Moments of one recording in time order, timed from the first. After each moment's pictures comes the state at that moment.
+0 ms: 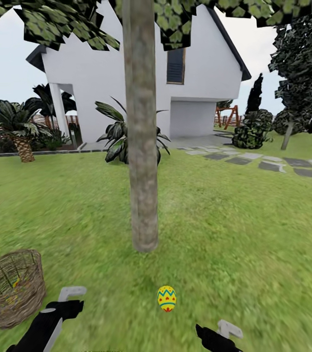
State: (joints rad) left arm -0.30 0.11 0.08 -0.88 -0.02 0.43 0.05; right arm -0.20 -0.01 0.12 -0.71 -0.52 0.13 -0.04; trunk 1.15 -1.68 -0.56
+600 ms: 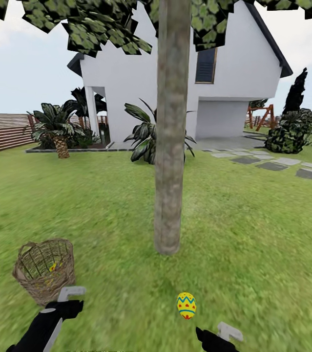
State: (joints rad) left arm -0.30 0.11 0.08 -0.88 -0.02 0.42 0.05; right arm -0.20 -0.01 0.12 -0.69 -0.53 0.13 -0.04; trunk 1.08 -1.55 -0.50
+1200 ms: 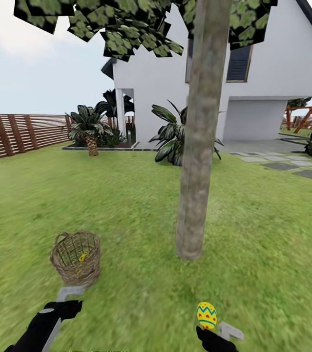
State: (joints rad) left arm -0.30 0.12 0.09 -0.88 -0.02 0.42 0.05; right arm -0.20 -0.01 0.12 -0.68 -0.52 0.10 -0.04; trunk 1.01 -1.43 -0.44
